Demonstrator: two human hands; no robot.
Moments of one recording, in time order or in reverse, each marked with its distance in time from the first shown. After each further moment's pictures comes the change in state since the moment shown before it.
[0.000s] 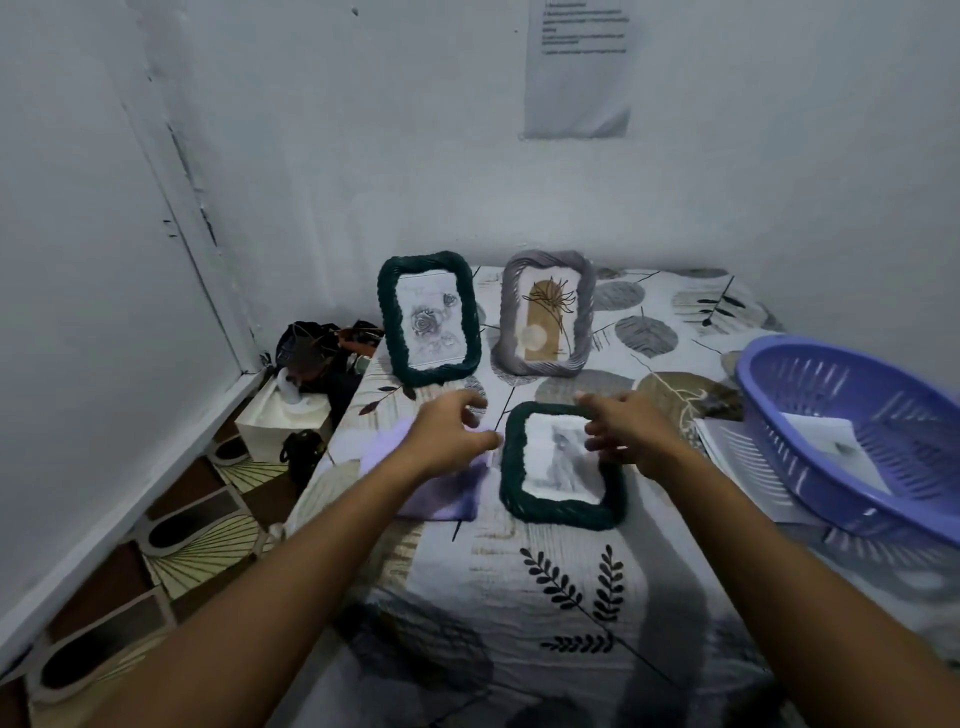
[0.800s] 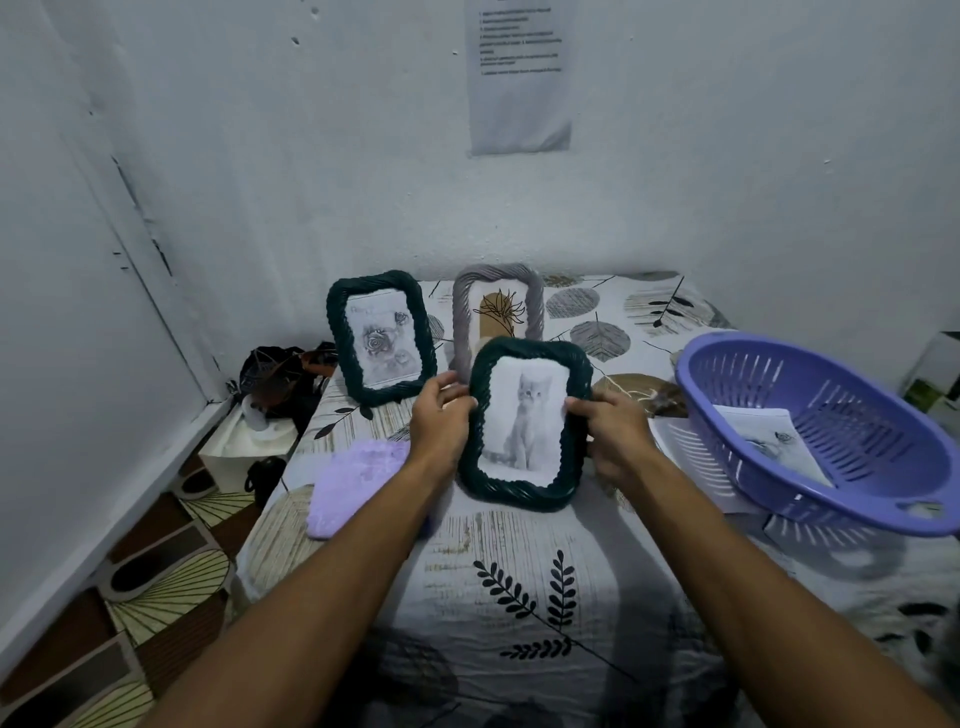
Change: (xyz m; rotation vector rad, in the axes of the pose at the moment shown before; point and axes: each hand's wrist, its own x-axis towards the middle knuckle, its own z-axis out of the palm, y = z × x) left_hand 0.022 0.047 0.049 -0.781 0.247 -0.142; right_hand -0.005 0.006 -0.024 0.552 0.130 -0.014
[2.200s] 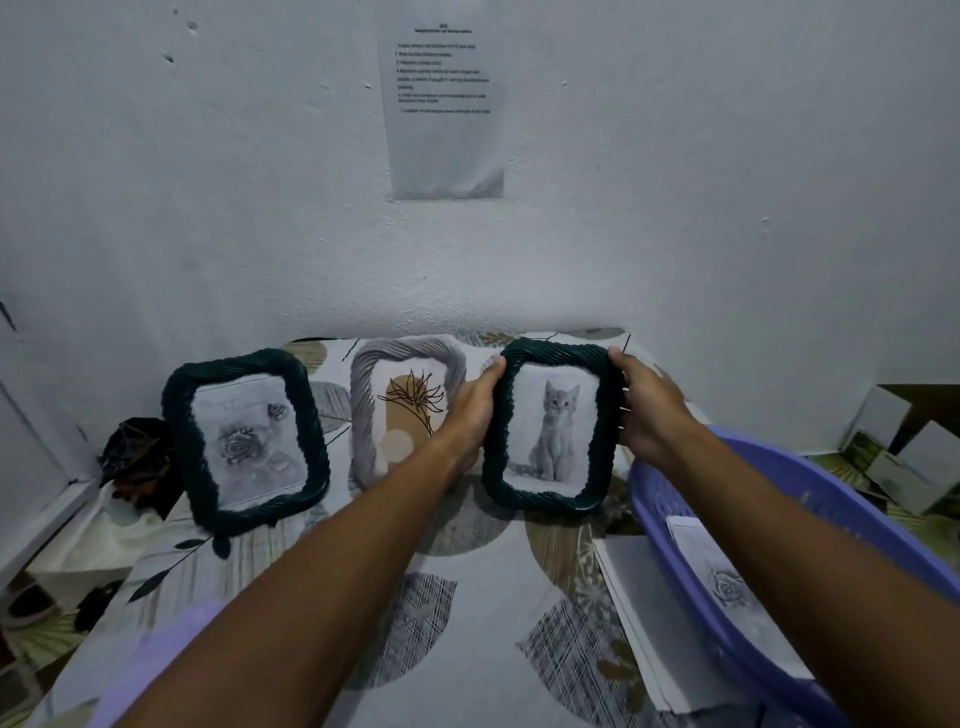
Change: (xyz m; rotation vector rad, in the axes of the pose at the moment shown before) left_hand 0.148 0.024 0.169 -0.096 -0.381 -0.132; right_hand 0.152 -0.113 -0.061 0.004 0.084 -0.063
